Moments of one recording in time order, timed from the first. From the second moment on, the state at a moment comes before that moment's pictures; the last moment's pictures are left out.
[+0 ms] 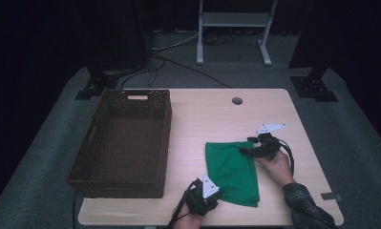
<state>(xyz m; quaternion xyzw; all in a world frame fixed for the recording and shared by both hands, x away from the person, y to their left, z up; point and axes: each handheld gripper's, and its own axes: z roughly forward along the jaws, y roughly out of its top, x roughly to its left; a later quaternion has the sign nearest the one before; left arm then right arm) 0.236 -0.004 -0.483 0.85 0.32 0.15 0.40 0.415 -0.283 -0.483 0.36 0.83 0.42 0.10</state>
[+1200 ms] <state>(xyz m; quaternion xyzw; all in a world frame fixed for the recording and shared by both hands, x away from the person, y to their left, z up) 0.241 -0.003 -0.482 0.84 0.31 0.14 0.41 0.389 -0.266 -0.481 0.36 0.83 0.41 0.14</state>
